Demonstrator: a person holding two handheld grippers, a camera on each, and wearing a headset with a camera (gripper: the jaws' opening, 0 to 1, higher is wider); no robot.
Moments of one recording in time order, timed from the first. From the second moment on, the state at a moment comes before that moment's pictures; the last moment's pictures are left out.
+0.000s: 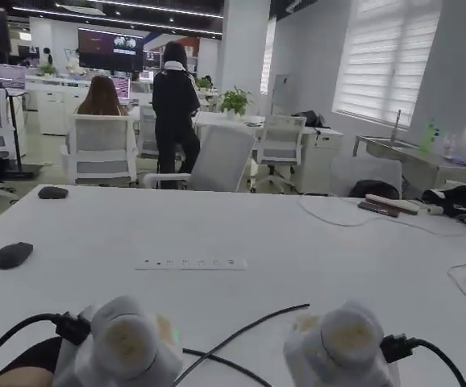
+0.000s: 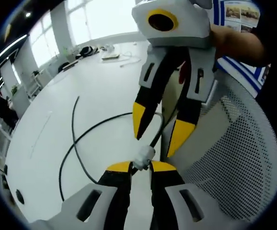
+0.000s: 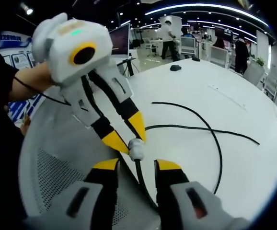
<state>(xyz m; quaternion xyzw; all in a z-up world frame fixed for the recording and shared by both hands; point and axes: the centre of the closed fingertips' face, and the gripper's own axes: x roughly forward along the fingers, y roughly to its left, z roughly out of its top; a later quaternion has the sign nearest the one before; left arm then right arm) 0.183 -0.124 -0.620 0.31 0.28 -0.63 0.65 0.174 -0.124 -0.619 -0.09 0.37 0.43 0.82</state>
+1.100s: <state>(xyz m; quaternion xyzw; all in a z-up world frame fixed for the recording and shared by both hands) 0.137 -0.105 -0.598 0.25 0.20 -0.71 0.63 0.131 -0.096 -0.600 -0.20 0.24 0.67 0.67</state>
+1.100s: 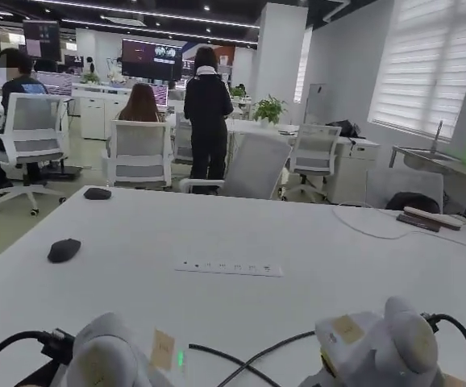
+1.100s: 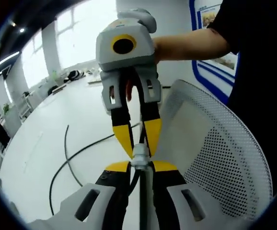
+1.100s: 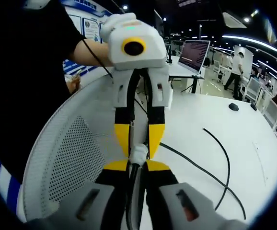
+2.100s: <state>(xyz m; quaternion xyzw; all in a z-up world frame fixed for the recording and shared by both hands) 0.158 -0.120 -0.588 0.50 0.06 -0.60 0.62 0.153 -0.100 -0.598 -0.10 0.42 0.60 0.68</state>
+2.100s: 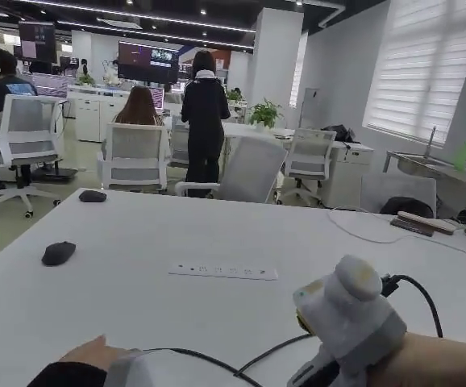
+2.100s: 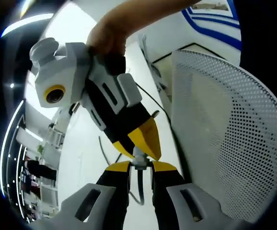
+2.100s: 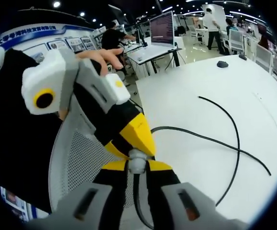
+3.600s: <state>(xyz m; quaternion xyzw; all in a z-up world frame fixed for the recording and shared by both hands) 0.171 -0.130 -0.601 0.44 0.15 -0.64 0.61 0.167 -0.117 -0.614 -0.25 0.38 0.53 0.72</state>
